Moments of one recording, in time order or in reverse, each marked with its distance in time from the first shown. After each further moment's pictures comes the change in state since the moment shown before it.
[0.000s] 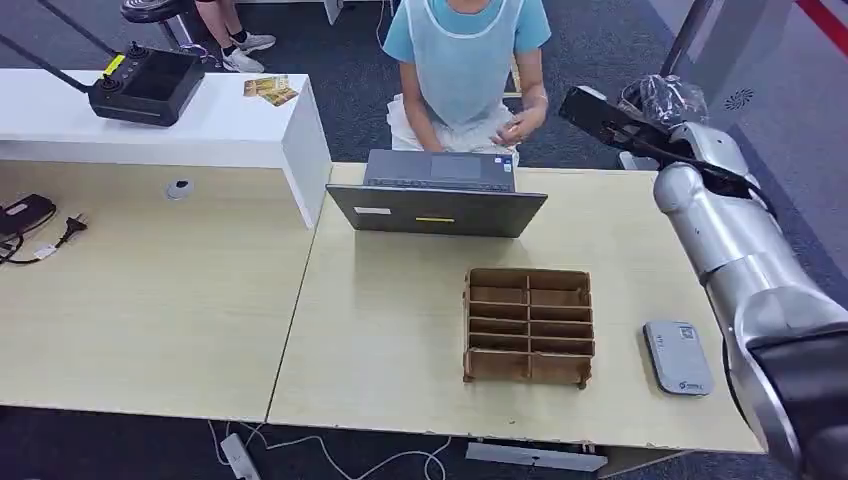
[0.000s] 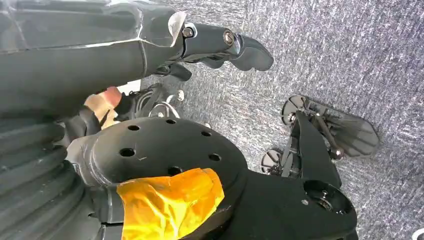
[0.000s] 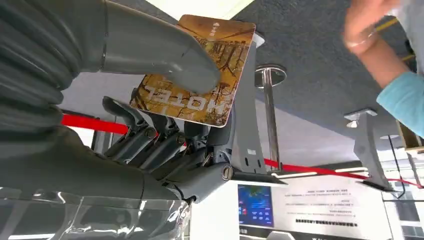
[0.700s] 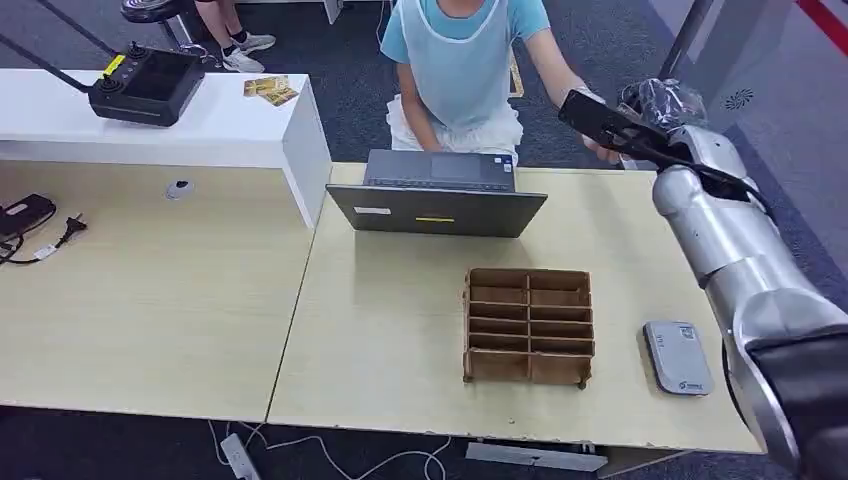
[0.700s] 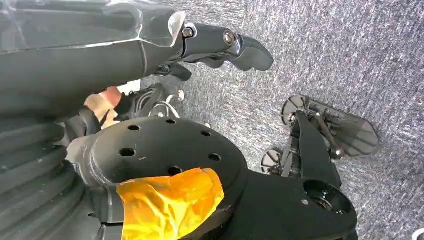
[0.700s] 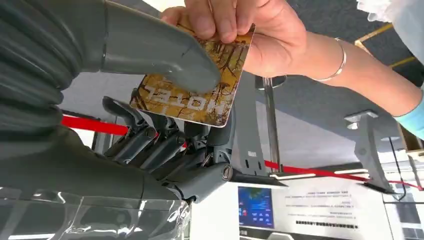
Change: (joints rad) left arm 0.000 0.000 0.000 0.000 0.000 -0.002 0.000; right arm 0.008 0.000 0.000 0.000 0.000 -0.003 0.002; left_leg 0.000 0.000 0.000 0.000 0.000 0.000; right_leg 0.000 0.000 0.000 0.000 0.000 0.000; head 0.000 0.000
